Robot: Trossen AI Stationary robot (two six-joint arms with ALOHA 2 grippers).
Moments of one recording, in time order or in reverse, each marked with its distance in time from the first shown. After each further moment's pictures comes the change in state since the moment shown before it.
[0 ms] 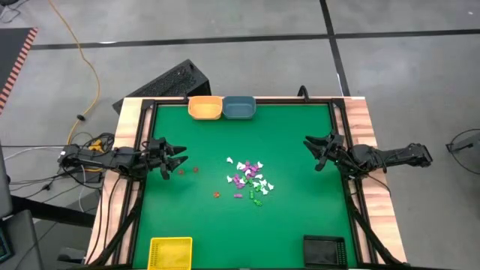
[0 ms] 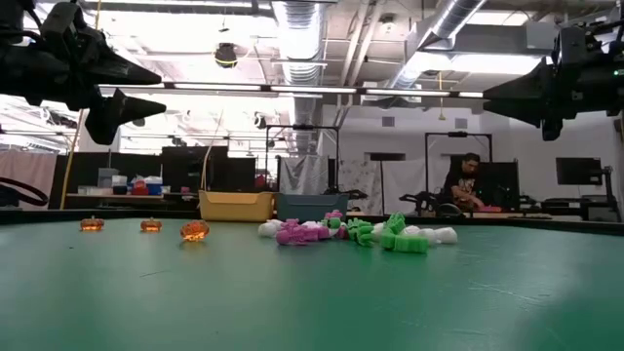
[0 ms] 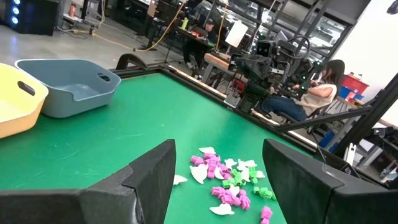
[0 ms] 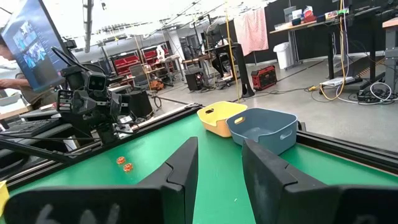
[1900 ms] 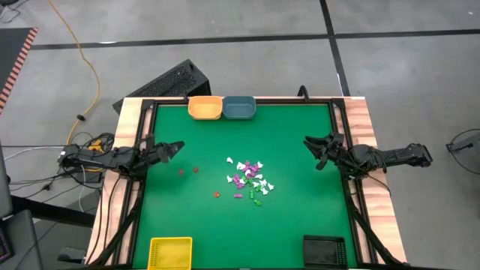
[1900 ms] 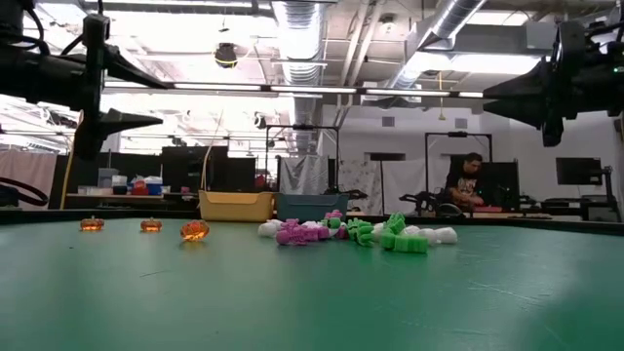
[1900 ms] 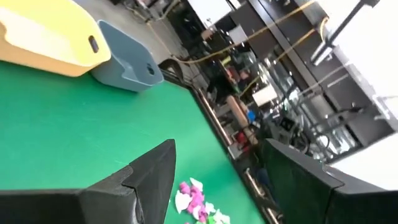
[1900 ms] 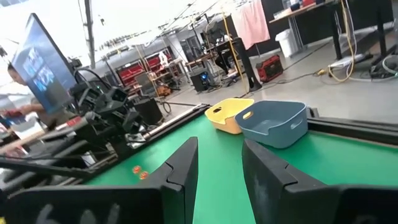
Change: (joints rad) left arm 0.002 0.000 0.000 0.008 -0.245 -0.514; right arm -0.001 0.000 0.000 0.000 -0.003 0.155
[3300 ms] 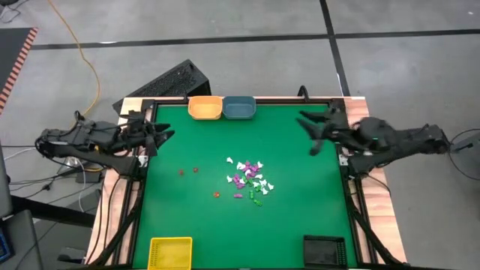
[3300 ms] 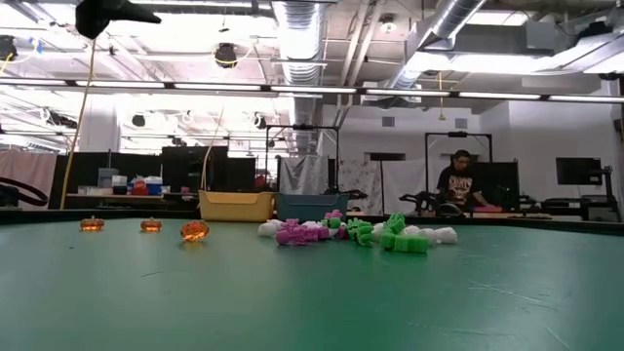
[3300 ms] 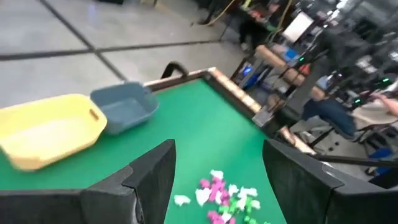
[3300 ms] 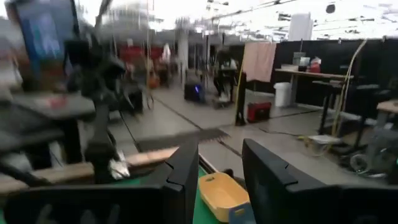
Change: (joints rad) left arm 0.000 0.503 0.848 -0.641 0.074 0.264; right arm -0.017 0.748 0.818 -0.003 -0.049 -0.500
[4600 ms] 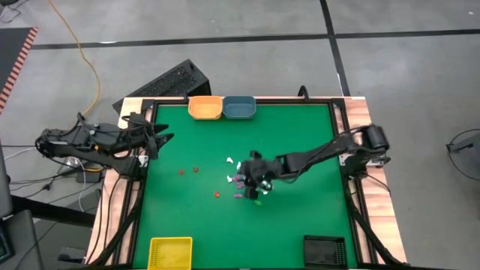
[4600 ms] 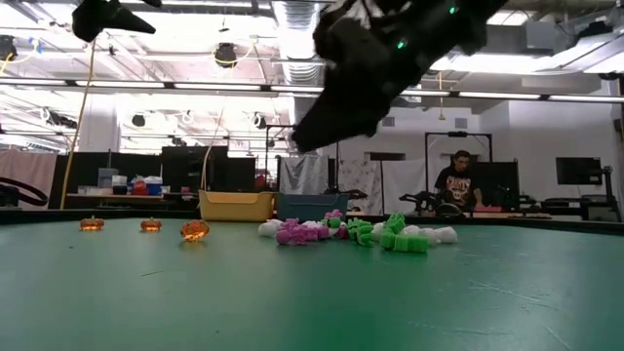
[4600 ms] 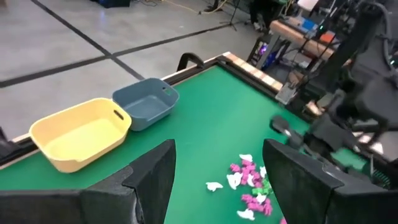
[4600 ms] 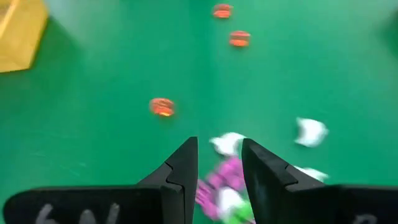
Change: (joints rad) left arm 0.000 -0.001 0.000 -0.104 -0.006 0.119; right arm 0.045 0.949 0.238 -0.022 -0.416 0.340
